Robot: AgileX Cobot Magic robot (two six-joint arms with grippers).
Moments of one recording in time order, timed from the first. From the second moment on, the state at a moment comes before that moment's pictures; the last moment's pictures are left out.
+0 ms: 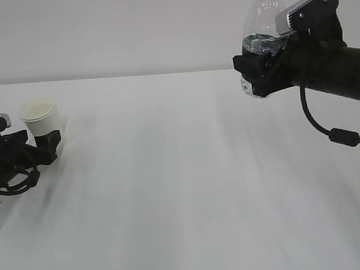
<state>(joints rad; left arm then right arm) 0.00 2.22 -0.75 0.18 -1.14 -0.12 0.15 1.72 -0.87 -0.68 -0.66 0.30</state>
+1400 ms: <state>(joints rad) 0.00 1.95 -0.59 0.33 -1.14 -0.11 0.15 1.72 -0.87 -0.56 -0.67 0.30</state>
